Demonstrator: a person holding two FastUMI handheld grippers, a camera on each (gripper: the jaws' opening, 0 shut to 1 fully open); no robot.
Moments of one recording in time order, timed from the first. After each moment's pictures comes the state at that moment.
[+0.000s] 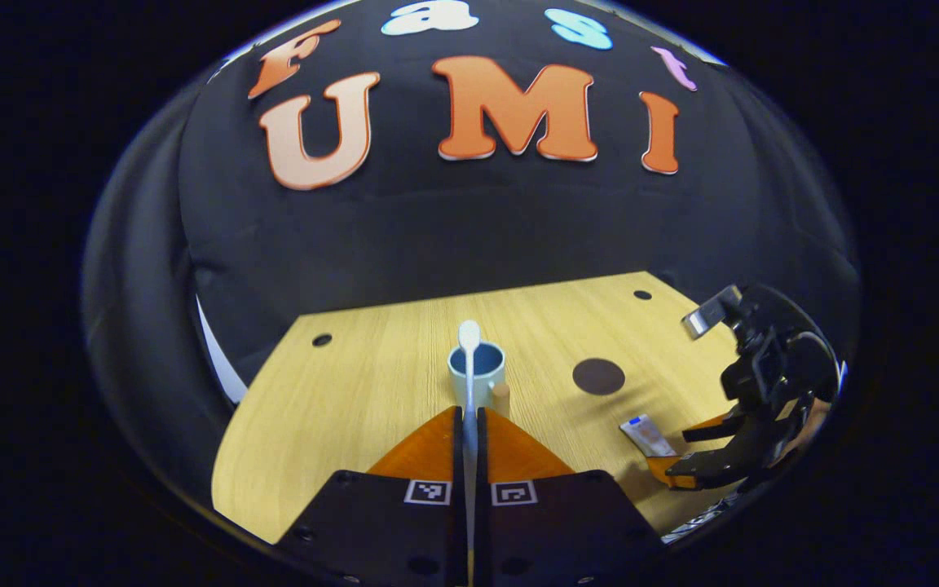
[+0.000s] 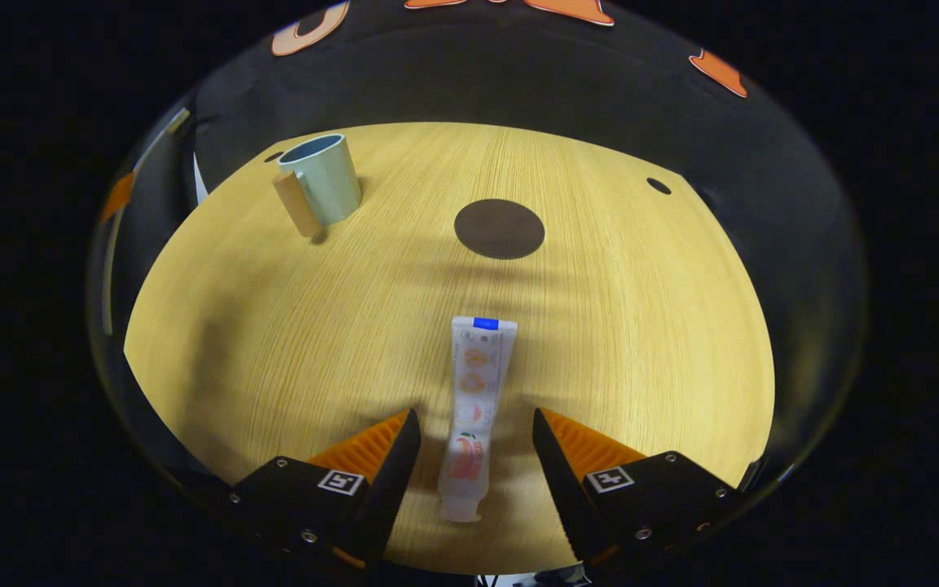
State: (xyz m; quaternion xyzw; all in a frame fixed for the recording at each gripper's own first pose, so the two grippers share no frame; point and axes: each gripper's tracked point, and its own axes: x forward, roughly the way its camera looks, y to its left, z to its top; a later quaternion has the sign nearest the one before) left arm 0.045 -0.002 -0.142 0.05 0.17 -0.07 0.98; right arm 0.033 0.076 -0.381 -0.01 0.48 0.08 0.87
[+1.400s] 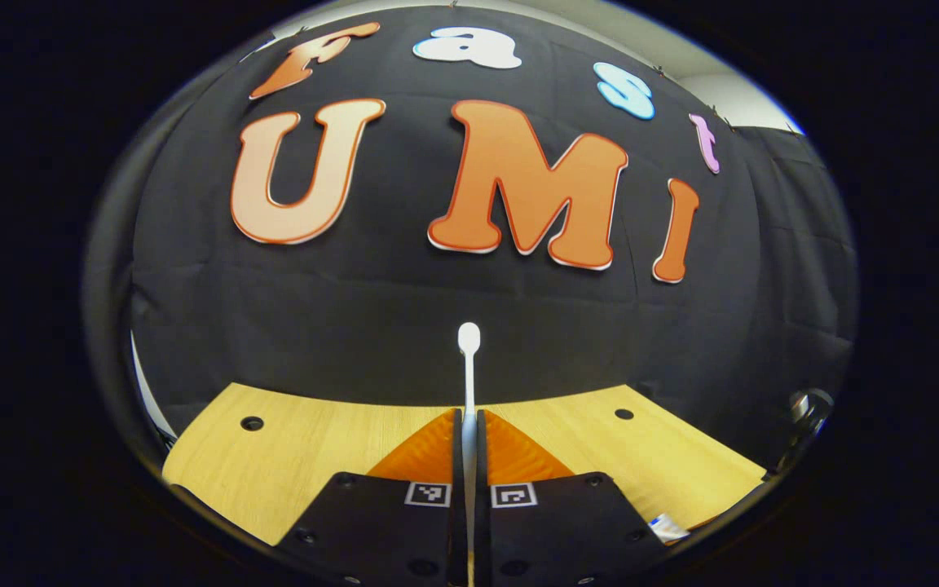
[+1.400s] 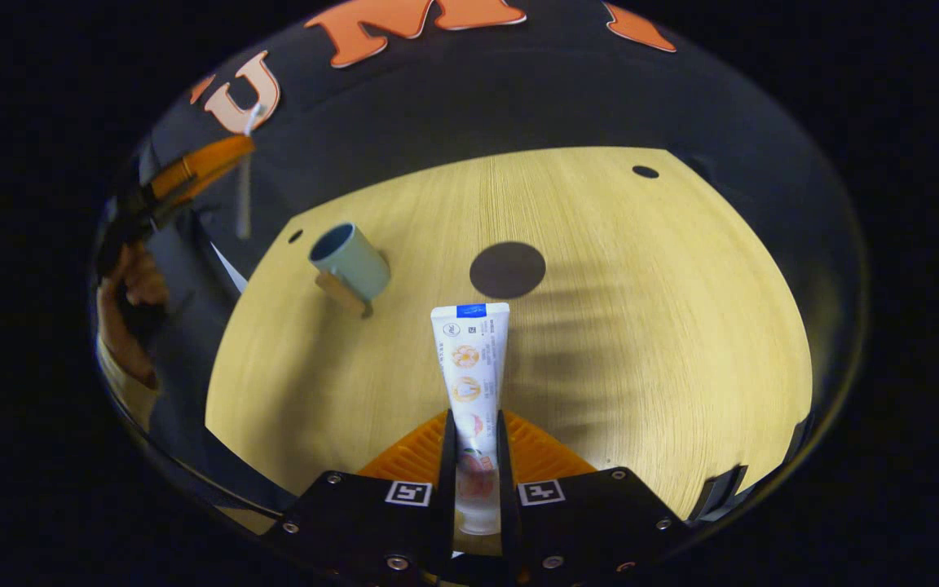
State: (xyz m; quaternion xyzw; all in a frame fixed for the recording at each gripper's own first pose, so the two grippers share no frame) left arm 0.222 -0.029 -0.098 -0.06 0.04 -0.13 0.99; right arm 0.038 0.065 -0.288 0.17 0.42 0.10 0.89
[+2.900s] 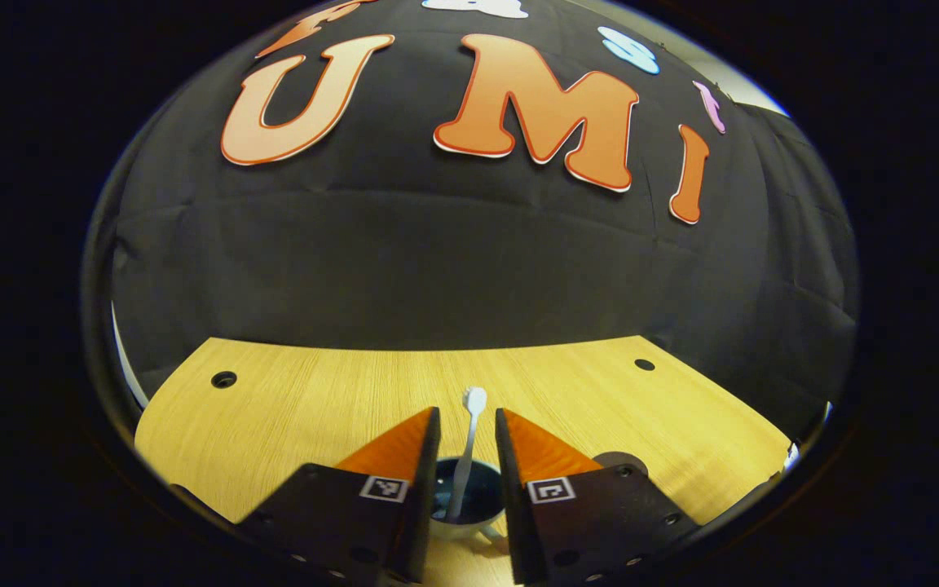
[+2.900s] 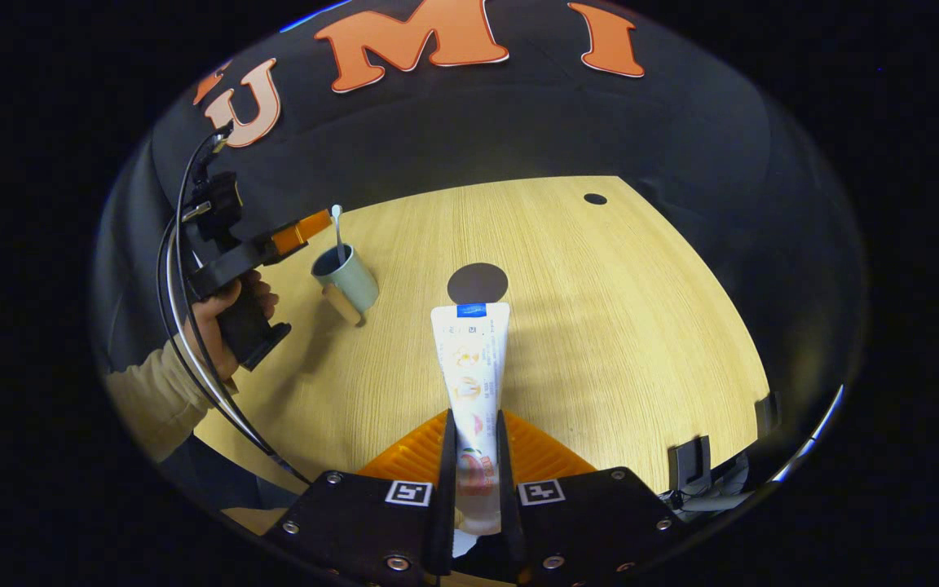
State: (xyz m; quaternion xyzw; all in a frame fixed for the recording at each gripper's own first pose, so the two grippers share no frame) left arm 0.262 -0.030 -0.203 -0.05 0.12 -0.13 0.98; right arm 0.025 0.049 -0.259 0.13 0.40 0.04 0.91
